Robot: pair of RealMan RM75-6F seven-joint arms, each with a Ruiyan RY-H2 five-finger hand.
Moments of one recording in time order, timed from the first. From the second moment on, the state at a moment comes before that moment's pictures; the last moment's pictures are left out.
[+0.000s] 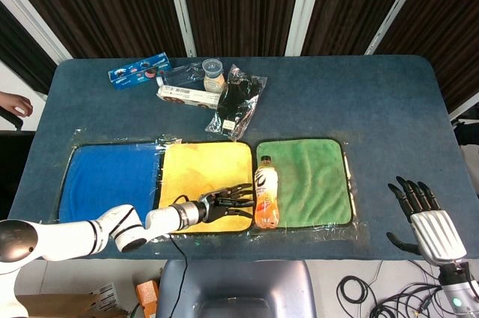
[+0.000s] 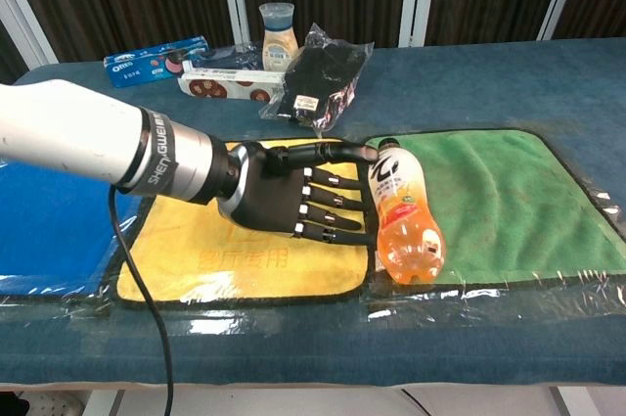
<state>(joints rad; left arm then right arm) -1.22 -1.51 -0.13 -1.40 1.43 0.24 -2.15 0.09 -1.07 -0.03 -1.61 -1.64 1.44 0.00</state>
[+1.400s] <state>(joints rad) -1.12 -1.79 -0.56 -1.16 0.91 -0.05 -1.20 0.10 -1.04 -0.05 -1.59 -1.66 1.43 0.08</state>
